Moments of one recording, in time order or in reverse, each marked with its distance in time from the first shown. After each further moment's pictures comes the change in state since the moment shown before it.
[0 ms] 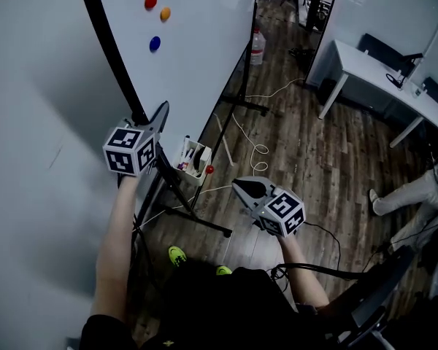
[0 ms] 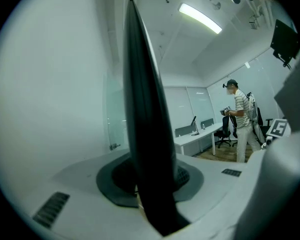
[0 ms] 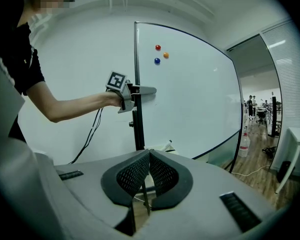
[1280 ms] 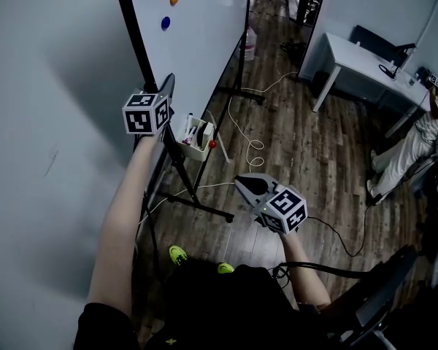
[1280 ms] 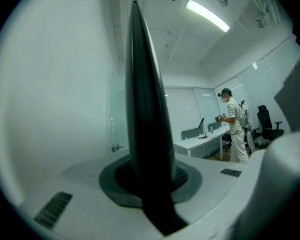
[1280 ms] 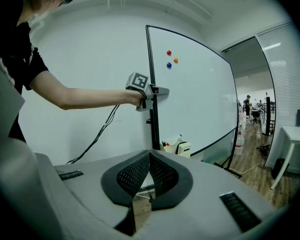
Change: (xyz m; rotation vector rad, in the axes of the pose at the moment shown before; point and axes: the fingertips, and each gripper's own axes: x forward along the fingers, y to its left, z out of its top) left arm 0.034 0.023 -0.033 -0.048 -0.040 0.062; right arm -0.006 0.047 -0.044 -0.004 0.011 -0.059
